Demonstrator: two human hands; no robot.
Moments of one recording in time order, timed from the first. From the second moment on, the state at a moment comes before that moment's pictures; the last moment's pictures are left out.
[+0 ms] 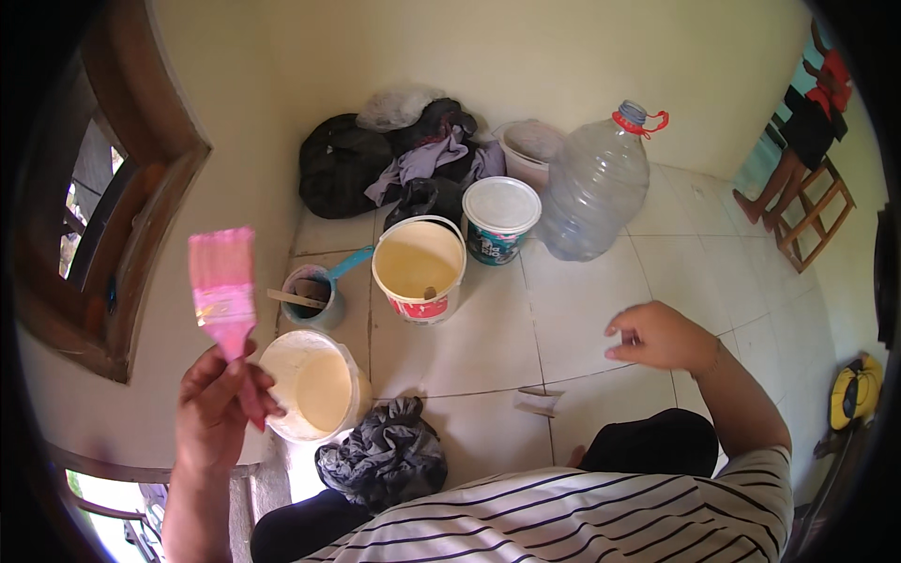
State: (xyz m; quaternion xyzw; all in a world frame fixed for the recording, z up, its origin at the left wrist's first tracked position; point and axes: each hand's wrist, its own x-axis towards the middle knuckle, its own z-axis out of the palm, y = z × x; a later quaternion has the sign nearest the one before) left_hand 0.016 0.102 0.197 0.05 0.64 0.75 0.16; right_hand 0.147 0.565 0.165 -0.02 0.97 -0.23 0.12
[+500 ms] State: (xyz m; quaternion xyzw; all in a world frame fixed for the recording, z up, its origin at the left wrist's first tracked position) left_hand 0.105 0.114 0.195 -0.08 0.55 0.83 0.06; right_hand 0.095 0.630 -0.038 0.12 0.88 -0.35 0.31
